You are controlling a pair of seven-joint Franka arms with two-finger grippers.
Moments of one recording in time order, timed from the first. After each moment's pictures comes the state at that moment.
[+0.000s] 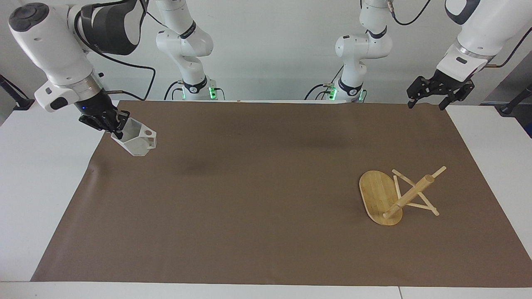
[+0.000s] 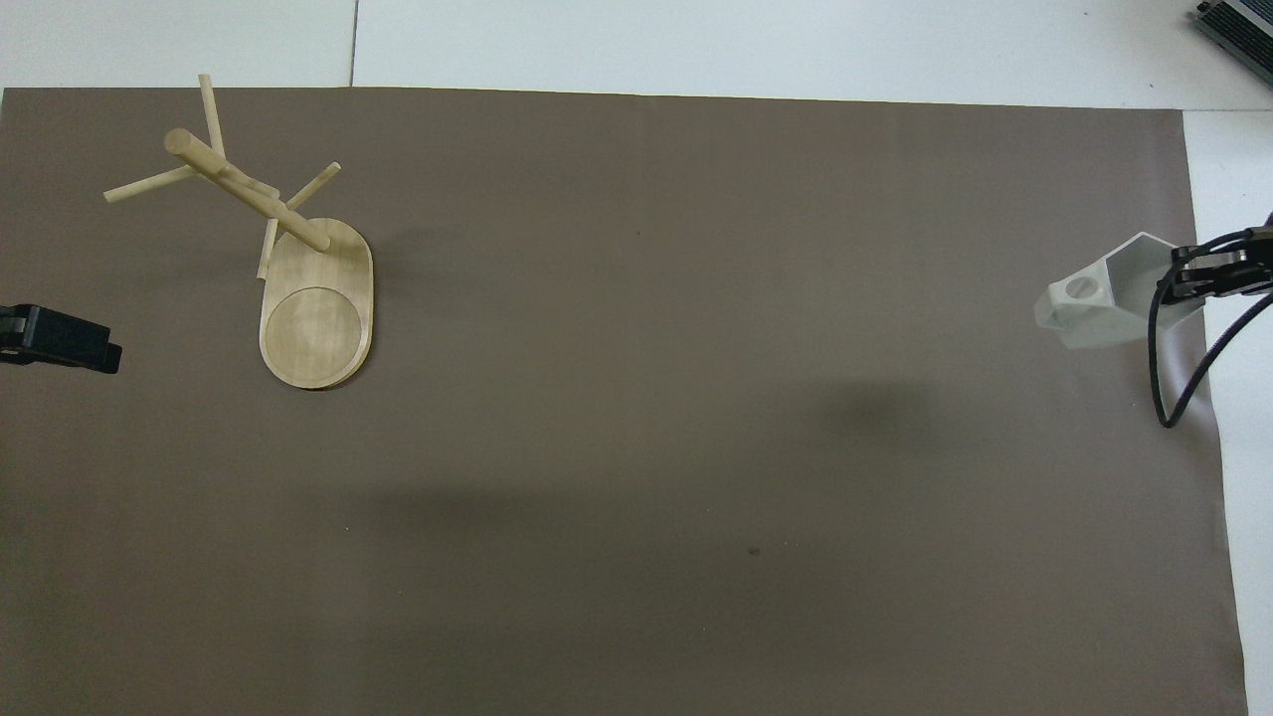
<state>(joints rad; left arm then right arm) -0.02 -0.05 -0.01 -1.58 -0.01 1.48 0.09 -0.10 0.11 -0.03 -1.52 0.01 1.63 -0.13</state>
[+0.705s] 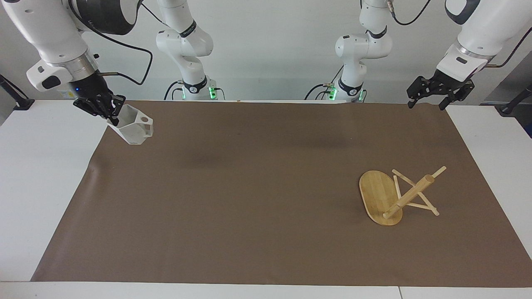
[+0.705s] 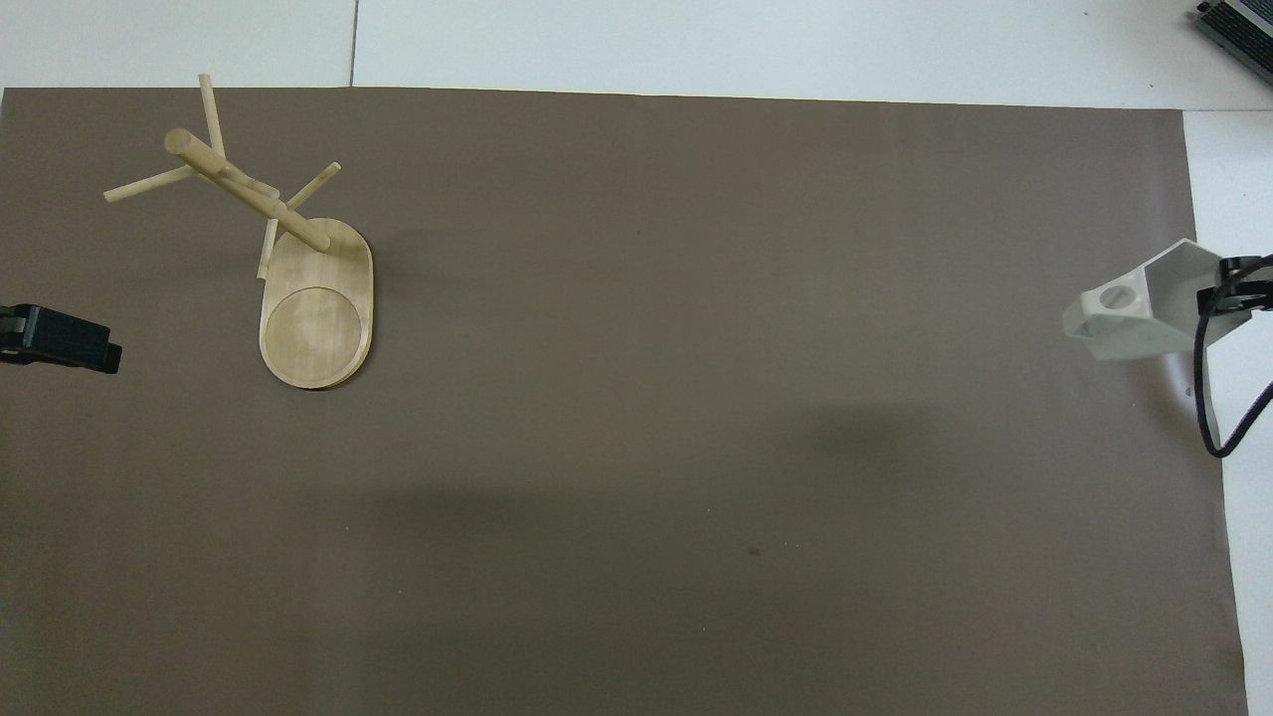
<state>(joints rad) -0.02 -0.05 -0.01 -1.58 -0.01 1.48 0.09 -0.10 0.05 -0.03 -1.51 0.01 1.59 -0.10</state>
